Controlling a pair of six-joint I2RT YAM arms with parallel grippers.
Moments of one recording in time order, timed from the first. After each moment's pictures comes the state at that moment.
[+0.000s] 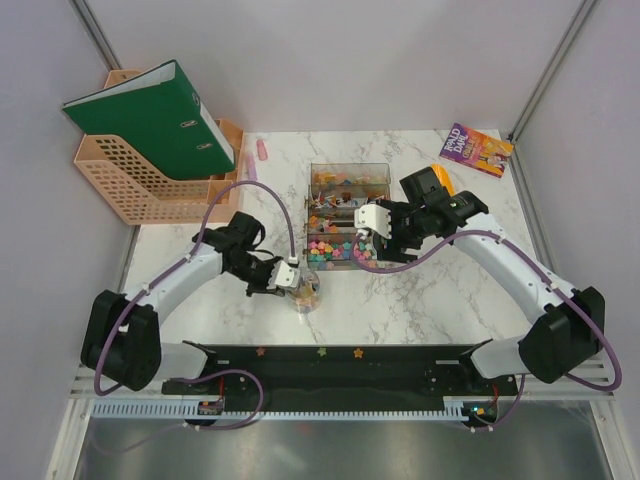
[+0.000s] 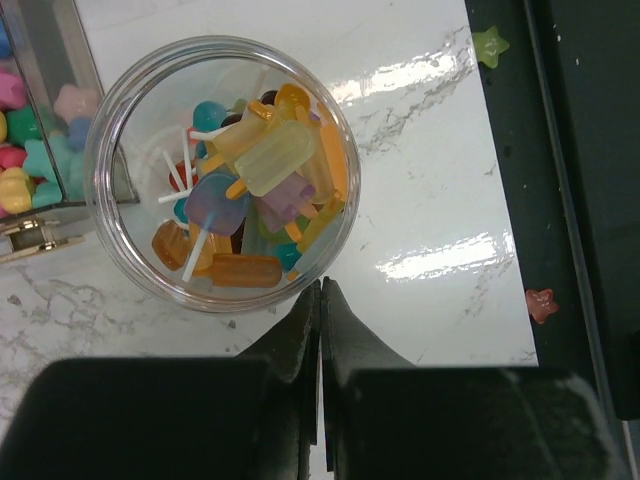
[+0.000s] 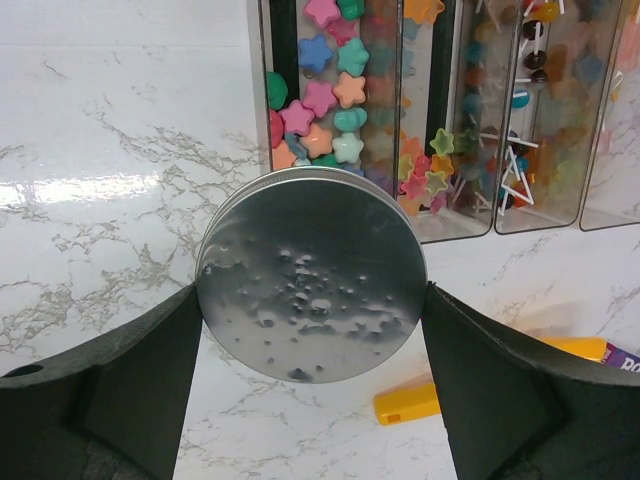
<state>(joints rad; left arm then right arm) -0.39 1.32 0.83 -0.86 0.73 1.38 0.48 1.39 1.25 -0.90 -0.33 -1.04</state>
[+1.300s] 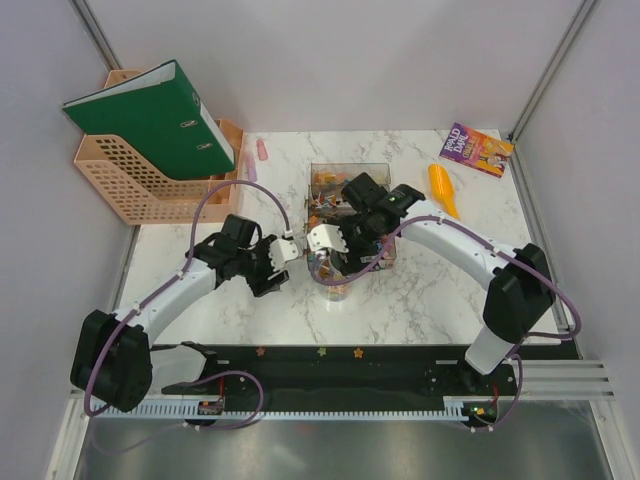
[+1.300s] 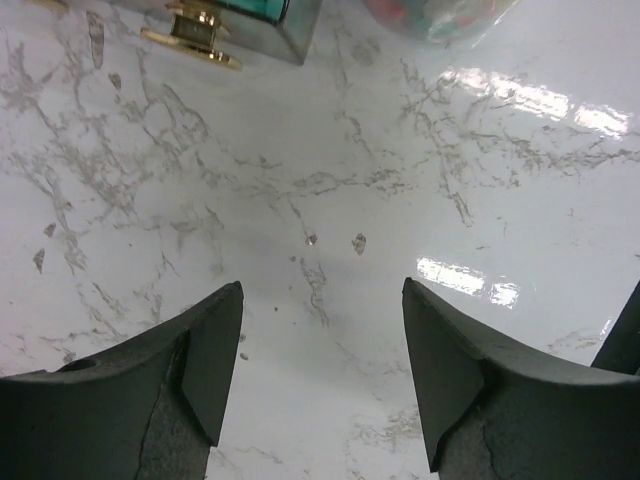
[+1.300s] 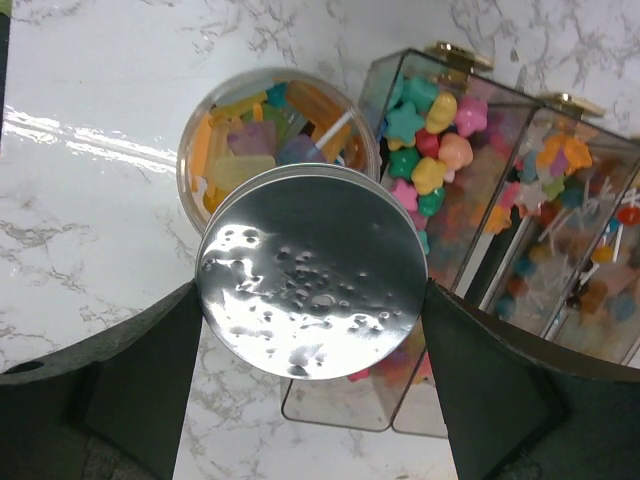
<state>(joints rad) -0.41 1.22 0.74 -0.52 0.42 0.77 0.71 1.67 1.44 -0.95 -0.40 -1.13</state>
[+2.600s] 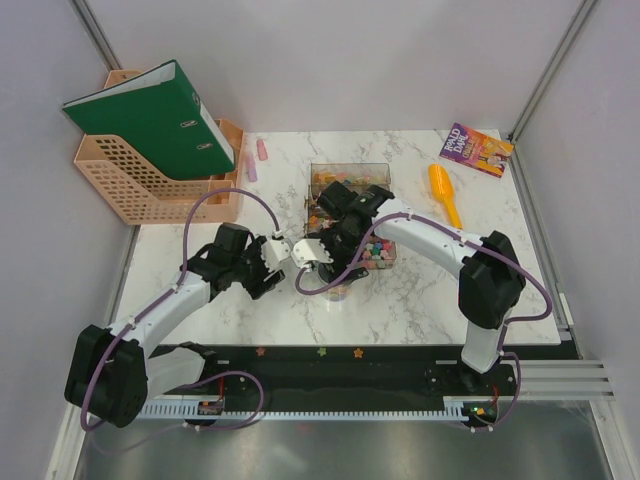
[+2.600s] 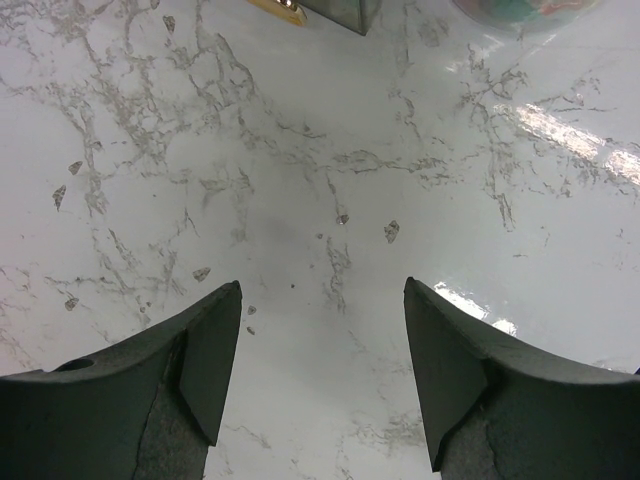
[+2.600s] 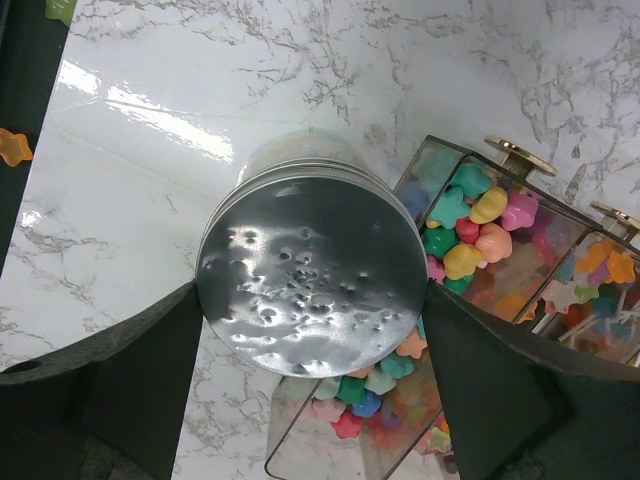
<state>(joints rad) -0.39 1.13 0.62 -0.39 0.31 0.64 0.80 1.83 1.57 -1.07 -0.42 -1.22</state>
